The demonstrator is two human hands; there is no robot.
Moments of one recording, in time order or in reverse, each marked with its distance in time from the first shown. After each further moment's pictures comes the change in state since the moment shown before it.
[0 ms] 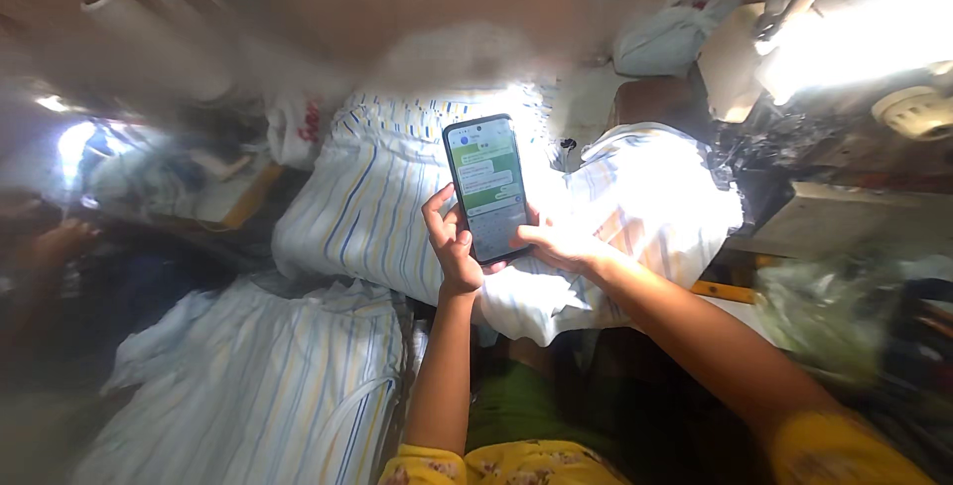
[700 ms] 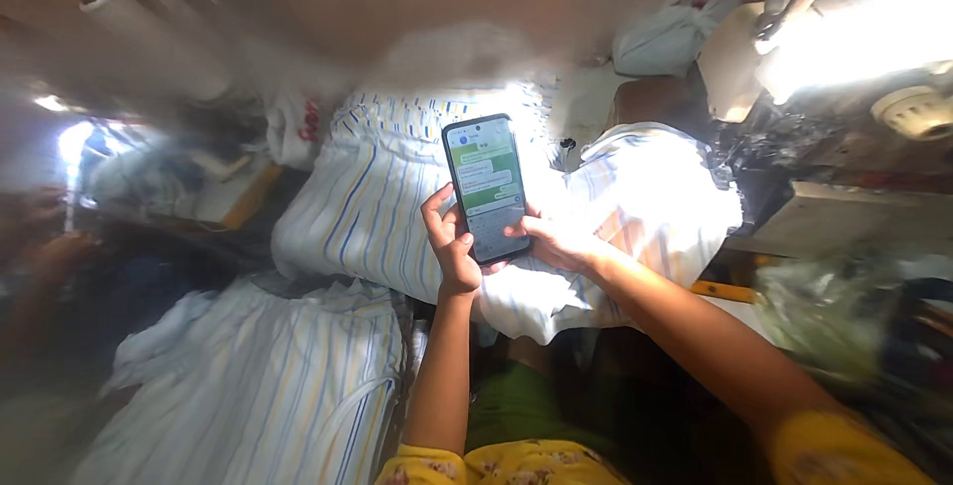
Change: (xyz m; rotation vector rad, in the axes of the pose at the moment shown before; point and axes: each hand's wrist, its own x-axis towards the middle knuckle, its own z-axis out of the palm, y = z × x) left_hand -0.001 0.003 0.001 -0.023 0.014 -0.048; right_hand 0.001 -0.002 0.001 0.087 -0.032 -0.006
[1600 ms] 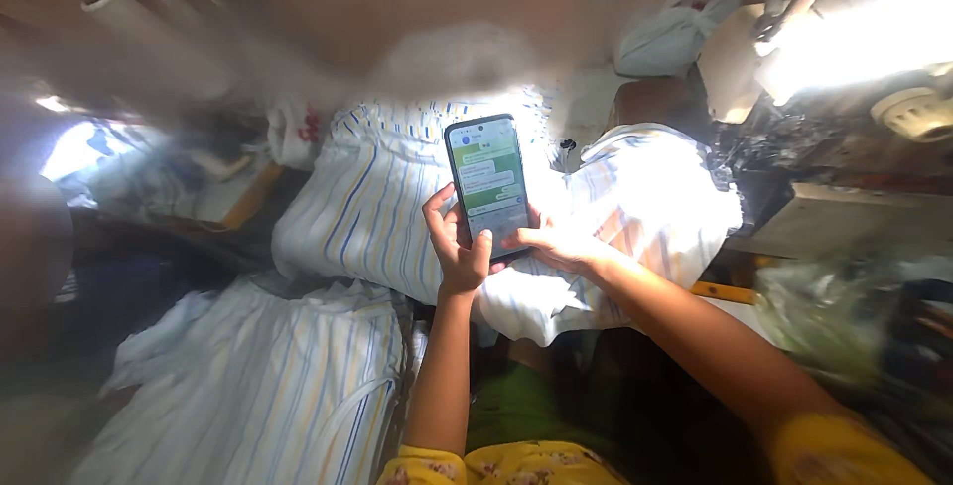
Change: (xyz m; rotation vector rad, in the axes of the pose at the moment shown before) left_hand 0.001 0.005 0.005 0.233 -0.022 0.072; right_hand -0.002 0.001 -0.001 -0.076 -0.010 -0.010
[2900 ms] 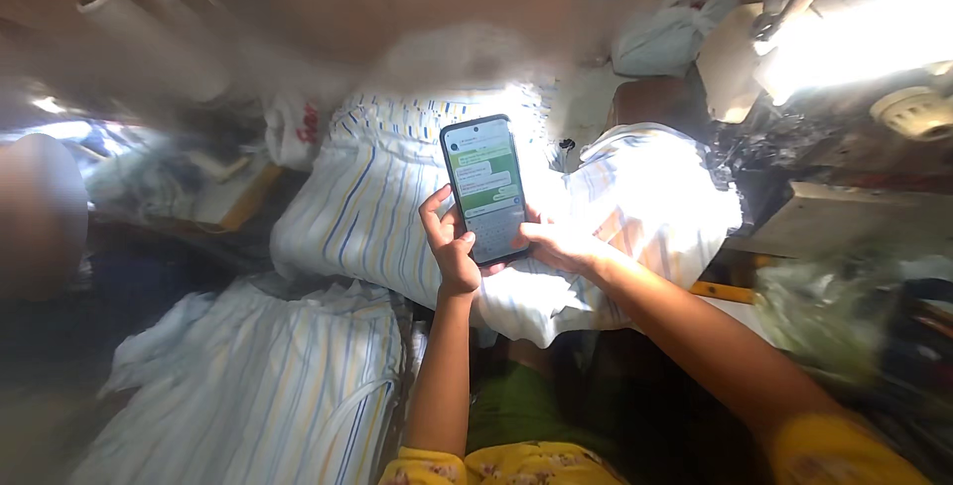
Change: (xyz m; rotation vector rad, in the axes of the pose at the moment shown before) left_hand -0.001 0.000 0.000 -0.165 0.074 -0.114; right_hand 0.000 0.000 -0.001 0.043 -0.008 0.013
